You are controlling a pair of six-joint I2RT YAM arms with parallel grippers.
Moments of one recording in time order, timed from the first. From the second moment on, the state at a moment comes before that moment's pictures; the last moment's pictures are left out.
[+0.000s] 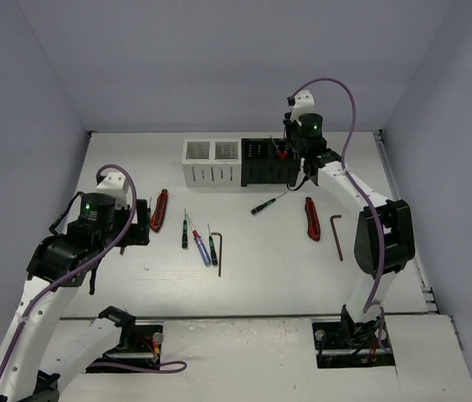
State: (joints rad) left arm -0.38 0.80 1.17 -1.06 -0.22 -0.24; right arm 0.31 1.81 1.41 0.17 0.20 -0.09
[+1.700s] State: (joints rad) left arm -0.38 0.79 1.16 -1.08 -0.25 -0.22; right arm 0.26 2.01 1.40 0.31 0.12 -0.01
